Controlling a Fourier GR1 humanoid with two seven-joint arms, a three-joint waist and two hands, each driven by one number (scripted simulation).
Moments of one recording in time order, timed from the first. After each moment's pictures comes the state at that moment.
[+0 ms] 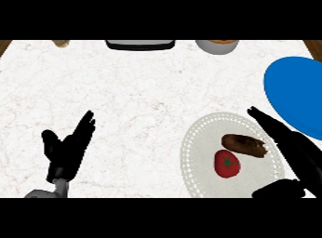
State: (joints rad) left arm -0.02 0.25 -0.23 -1.42 0.28 0.19 0.14; right arm -0.03 -0.61 0.32 -1.95 0.35 0.14 0.45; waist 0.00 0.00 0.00
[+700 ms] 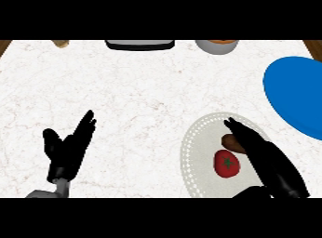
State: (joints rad) left arm -0.01 0.21 -0.19 -1.45 0.23 0.16 0.18; right arm -0.01 -0.42 0.42 -1.91 0.56 0.19 0.51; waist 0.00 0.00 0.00
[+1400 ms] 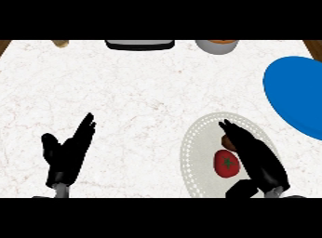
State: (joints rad) left arm 0.03 0.17 -0.17 -1.49 0.18 0.14 0.20; right arm -0.02 -0.33 0.41 -1.75 0.71 0.22 0.46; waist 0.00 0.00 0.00
